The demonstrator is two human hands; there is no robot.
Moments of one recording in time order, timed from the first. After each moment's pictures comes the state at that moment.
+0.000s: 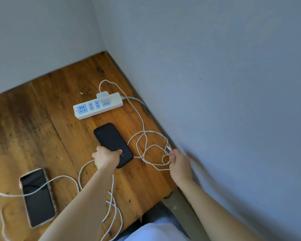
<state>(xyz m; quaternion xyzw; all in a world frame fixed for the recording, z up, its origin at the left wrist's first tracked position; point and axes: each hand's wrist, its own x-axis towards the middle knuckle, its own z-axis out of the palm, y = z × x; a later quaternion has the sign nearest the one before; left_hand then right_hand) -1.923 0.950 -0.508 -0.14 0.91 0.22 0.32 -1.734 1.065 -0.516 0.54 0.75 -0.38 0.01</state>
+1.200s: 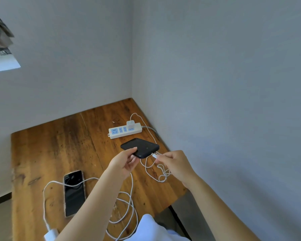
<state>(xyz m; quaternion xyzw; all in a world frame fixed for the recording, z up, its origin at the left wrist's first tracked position) -1.895 0.853 -0.330 -0.25 0.51 0.66 0.49 -1.755 0.964 -0.312 0.39 0.74 -0.55 -0.04</state>
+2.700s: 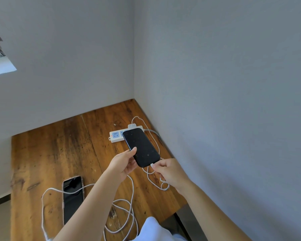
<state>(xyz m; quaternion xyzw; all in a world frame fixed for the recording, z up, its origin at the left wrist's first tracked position) -1.922 0.885 -0.344 -0.16 0.59 0.64 0.47 -1.786 0.990 -0.341 0.38 0.72 -0.57 0.02</state>
